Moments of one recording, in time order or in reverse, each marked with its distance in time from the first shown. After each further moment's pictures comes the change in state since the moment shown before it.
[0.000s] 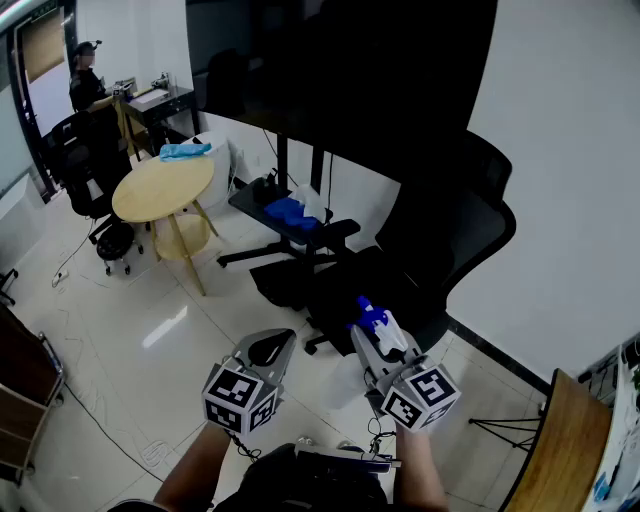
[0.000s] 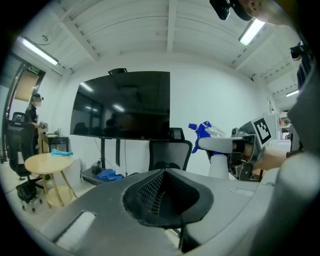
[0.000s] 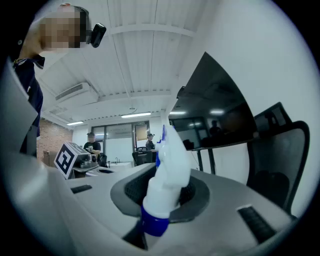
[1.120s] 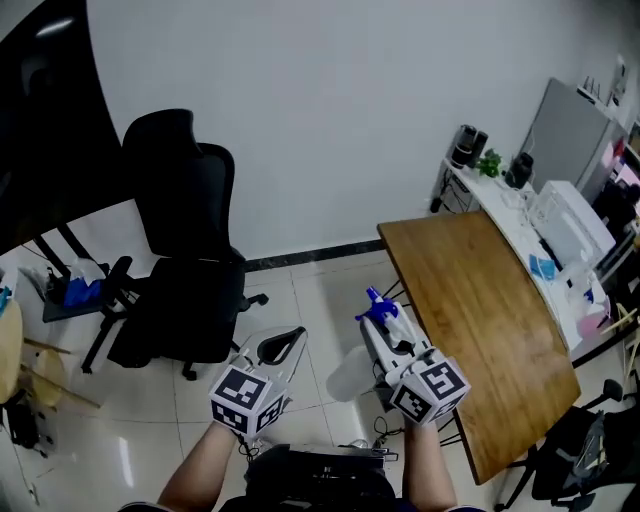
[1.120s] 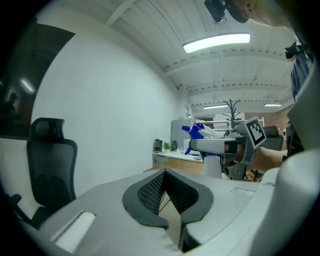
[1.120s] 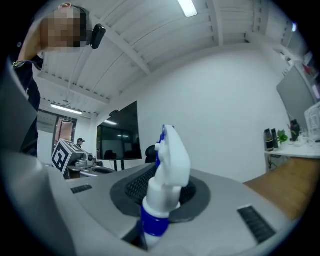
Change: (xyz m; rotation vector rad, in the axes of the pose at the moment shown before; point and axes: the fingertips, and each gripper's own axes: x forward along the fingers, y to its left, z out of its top) left arm 0.093 -0.433 0.002 0.209 0.037 -0.894; right arm -0.442 -0.096 0.023 -0.005 -0.130 -0.876
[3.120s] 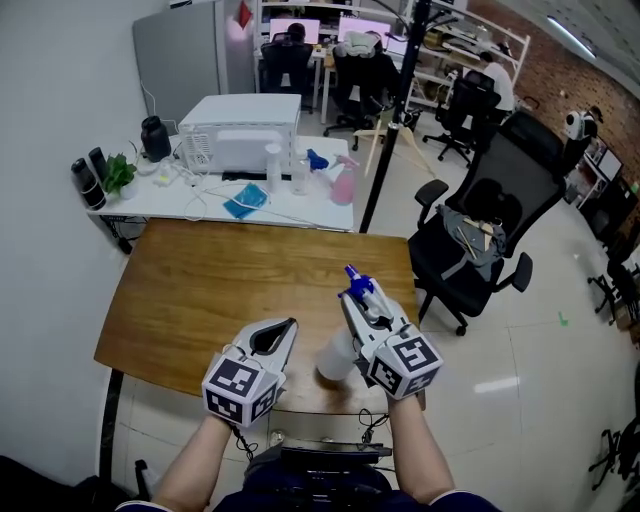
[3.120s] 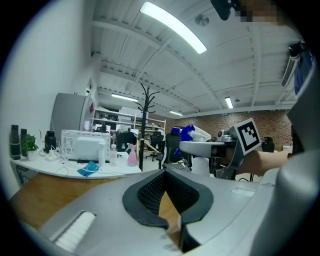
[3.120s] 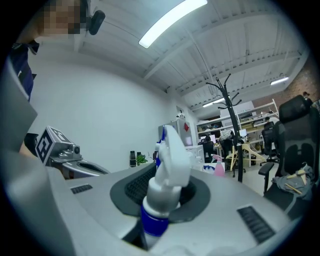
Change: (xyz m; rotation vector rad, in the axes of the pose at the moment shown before) left arm 0.321 -0.436 0.020 0.223 0.109 -1.224; right arm -0.425 -0.298 0.017 -0.035 -0.099 -1.299
